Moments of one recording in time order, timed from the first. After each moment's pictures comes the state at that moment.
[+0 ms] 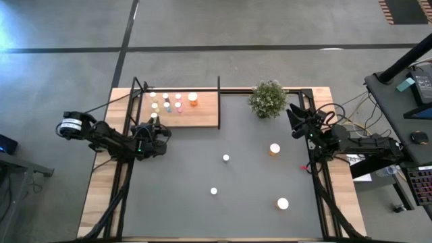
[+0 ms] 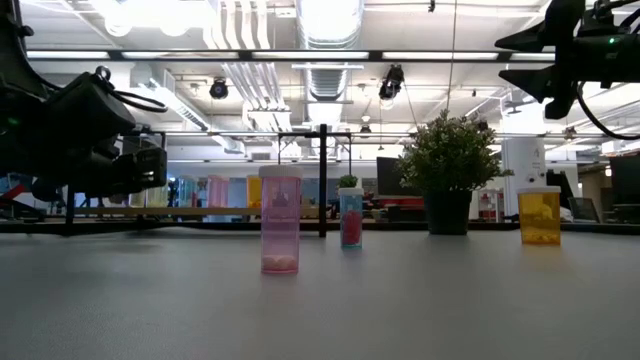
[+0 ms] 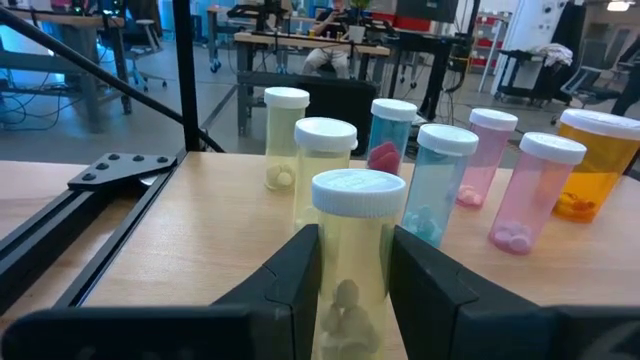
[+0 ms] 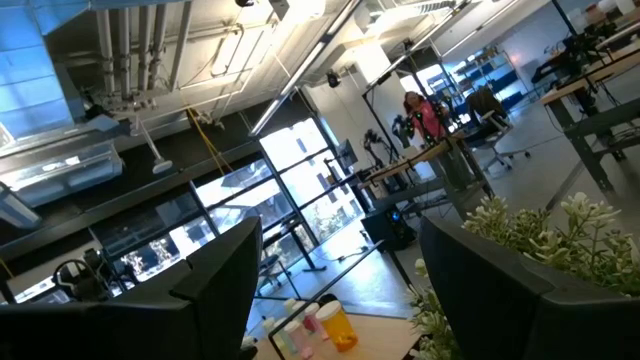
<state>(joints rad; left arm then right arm) 0.00 1.36 0.04 0.46 -1.40 -1.02 -0.07 0.19 0.03 0.58 0.60 0.28</state>
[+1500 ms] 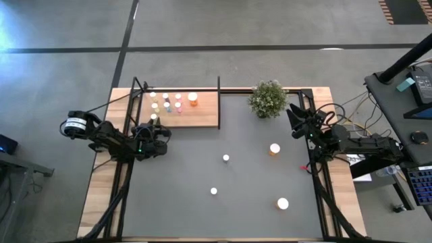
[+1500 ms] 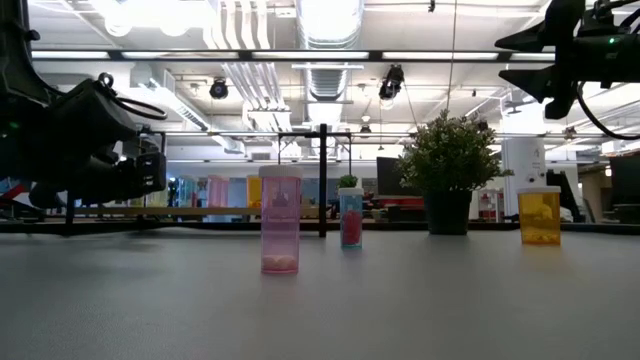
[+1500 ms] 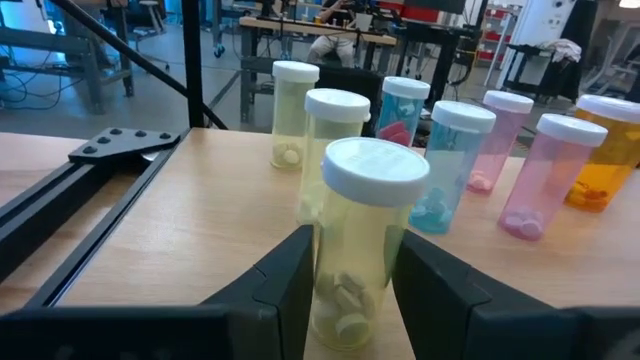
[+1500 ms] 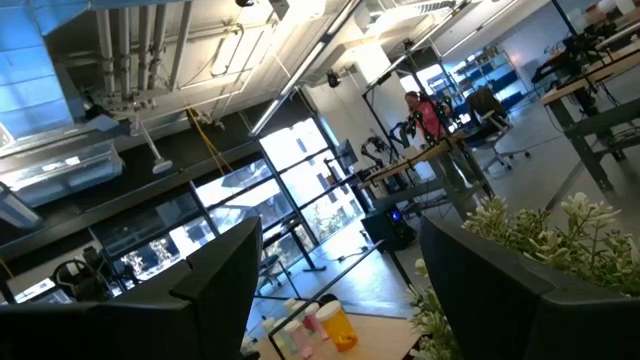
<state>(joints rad) 0.01 1.39 0.03 0.49 -1.39 -1.07 -0.07 0.19 0.03 0.58 0.60 0.28</state>
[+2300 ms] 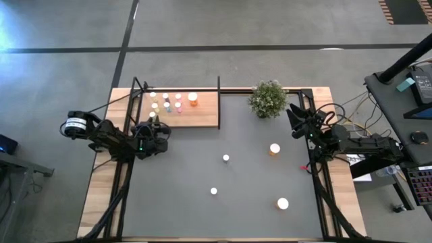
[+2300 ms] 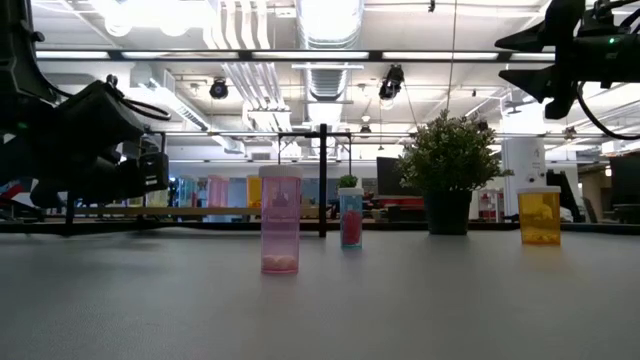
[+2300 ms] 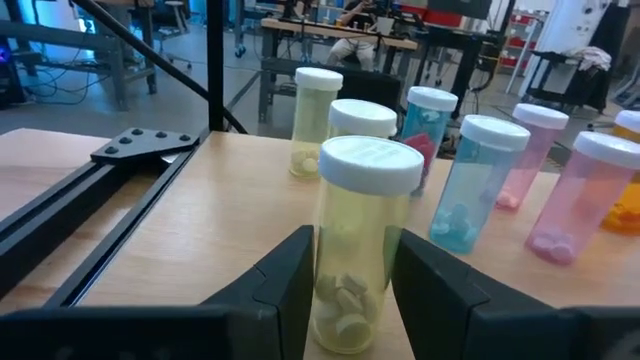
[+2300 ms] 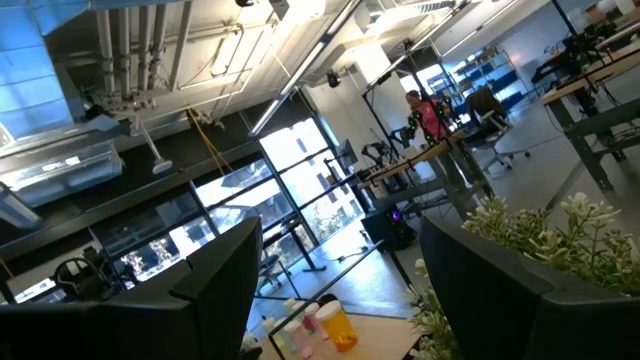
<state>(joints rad) 0.06 1.39 0.05 0.49 -1.39 -1.07 -0.07 0.19 0.03 0.58 0.60 0.28</state>
